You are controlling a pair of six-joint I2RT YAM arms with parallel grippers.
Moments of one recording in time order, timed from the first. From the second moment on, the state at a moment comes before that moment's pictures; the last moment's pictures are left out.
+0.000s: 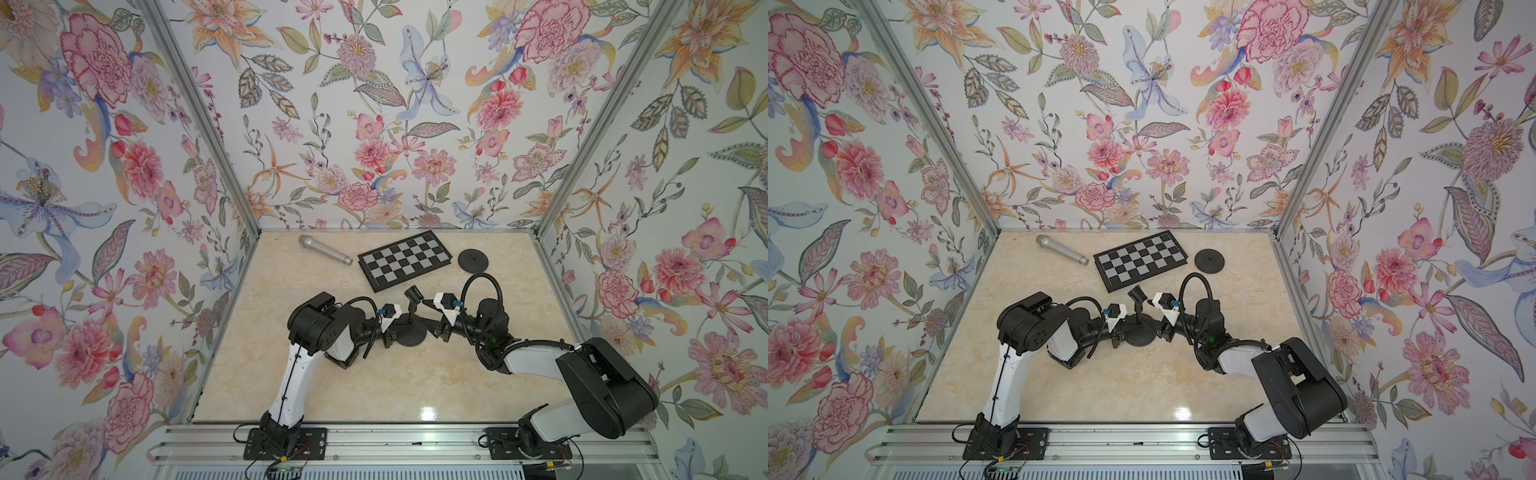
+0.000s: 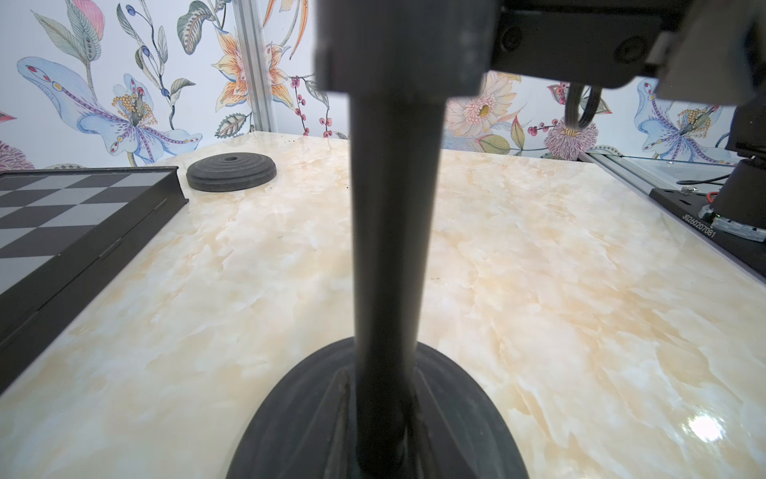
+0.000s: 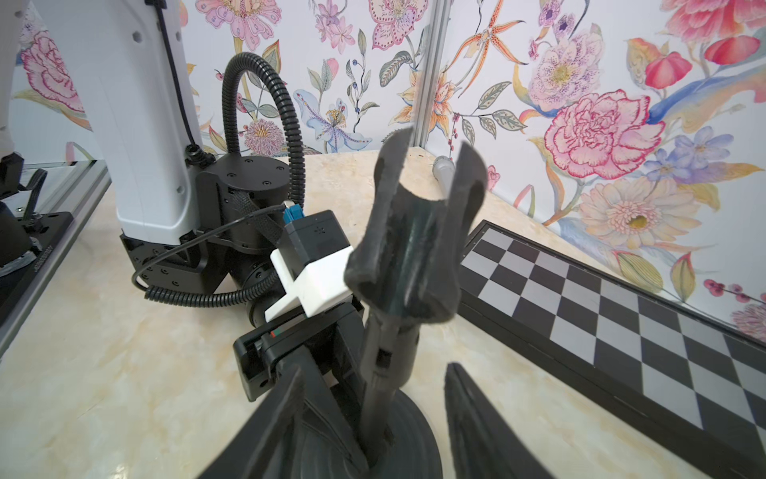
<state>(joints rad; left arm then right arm) -0.56 2.29 0.68 1.52 0.76 0.03 0.49 1.50 0.46 0.90 -0.67 -0.20</state>
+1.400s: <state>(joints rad) -0.56 2.30 0.70 1.52 0.80 0.03 0.82 1.55 0.42 1.01 0.06 -0.09</state>
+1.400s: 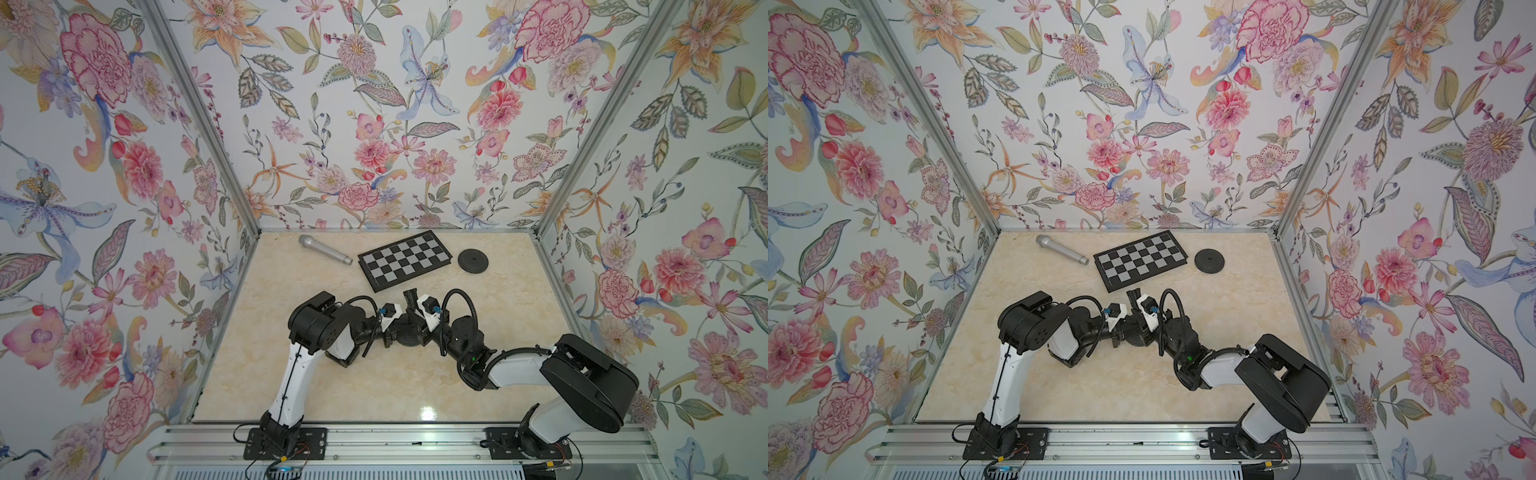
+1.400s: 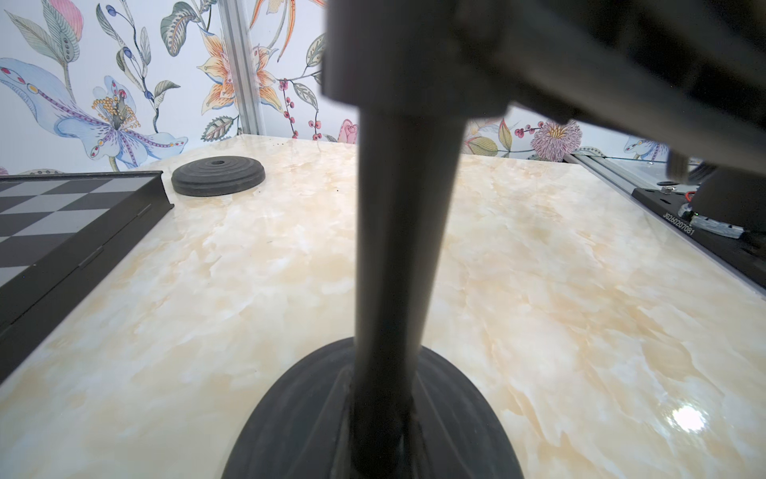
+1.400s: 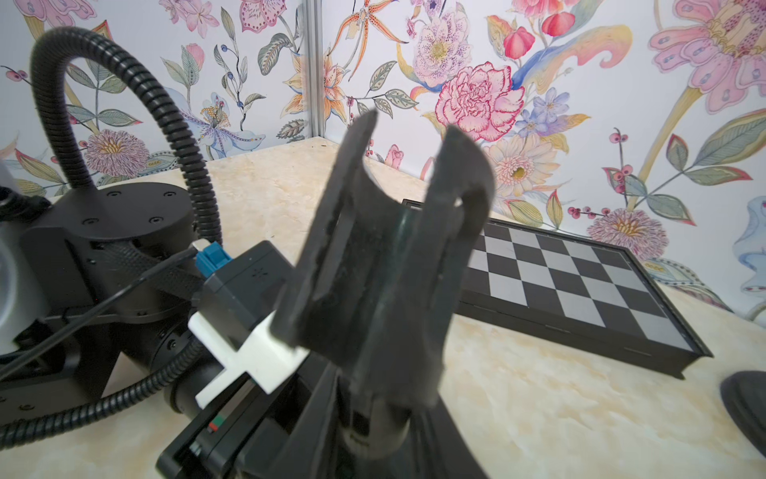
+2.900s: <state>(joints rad) -0.56 2.32 0.73 1.52 0.84 0.01 0.84 1.61 0.44 1.12 0.16 -0.02</state>
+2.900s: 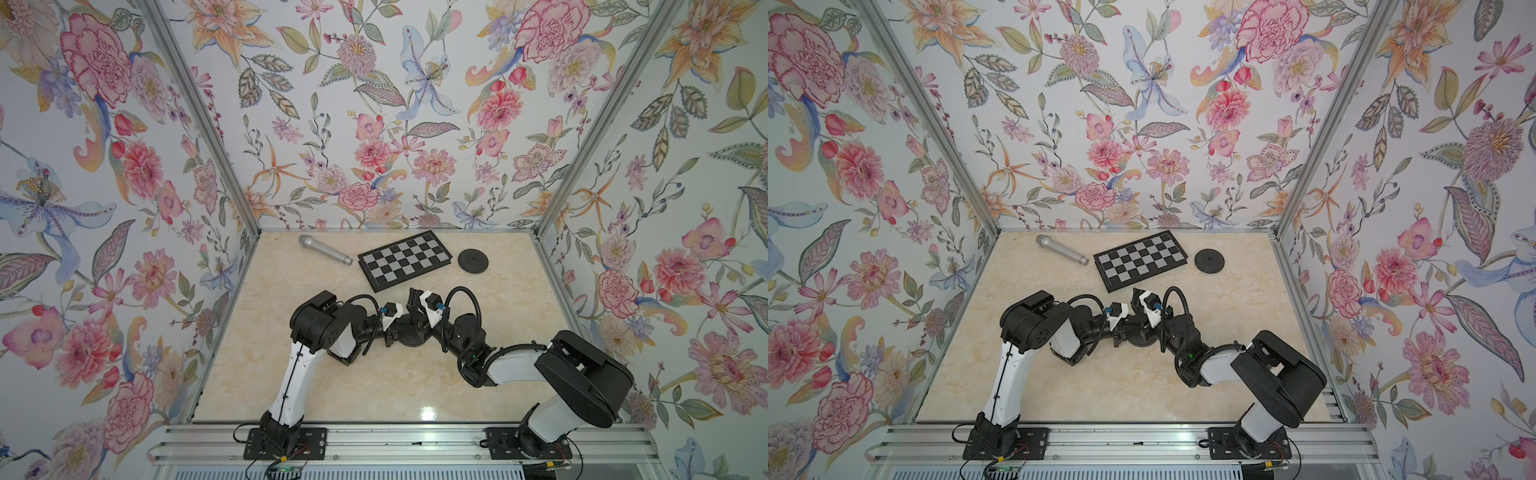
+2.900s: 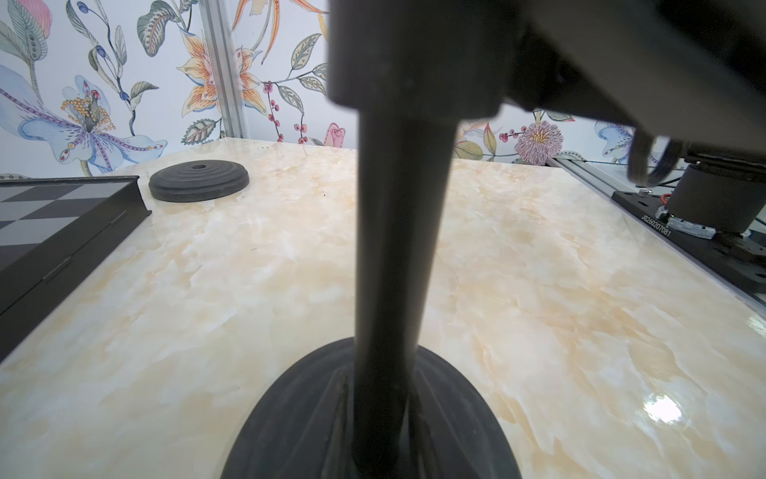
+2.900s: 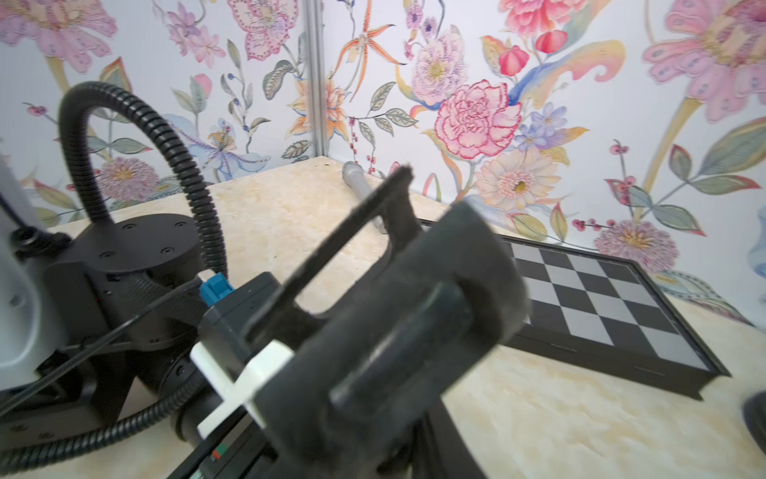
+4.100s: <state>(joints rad) -0.56 2.32 0.73 1.52 0.85 0.02 0.40 1.71 0.74 0.64 -1.04 -0.31</state>
